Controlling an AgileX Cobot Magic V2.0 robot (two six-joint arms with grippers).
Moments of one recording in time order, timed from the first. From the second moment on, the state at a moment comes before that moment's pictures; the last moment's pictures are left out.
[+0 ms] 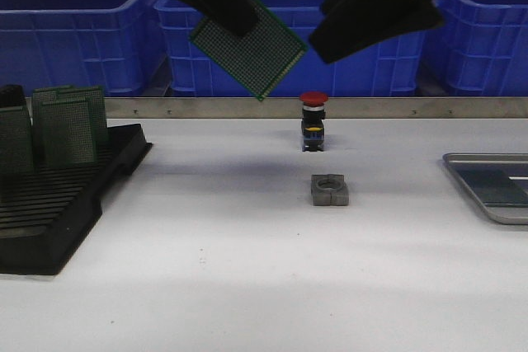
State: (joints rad) left arm -0.37 1.86 -1.65 -0.77 1.22 1.29; right arm 0.24 1.49 -1.06 1.02 0.85 -1.66
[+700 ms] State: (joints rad) left arm -0.39 1.86 -1.65 -0.77 1.23 1.30; right arm 0.26 1.68 -1.07 1.27 0.84 -1.71
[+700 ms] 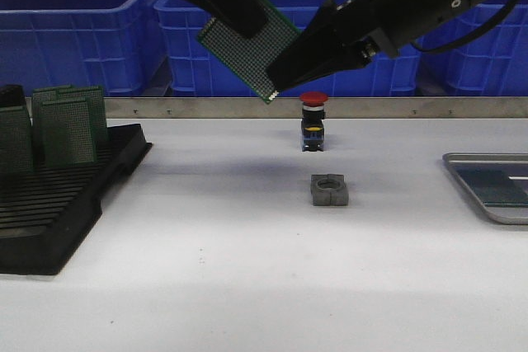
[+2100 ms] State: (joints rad) left arm -0.39 1.86 -1.65 -0.64 1.22 1.29; right arm -0.33 1.69 -0.88 1.24 0.67 -1.15
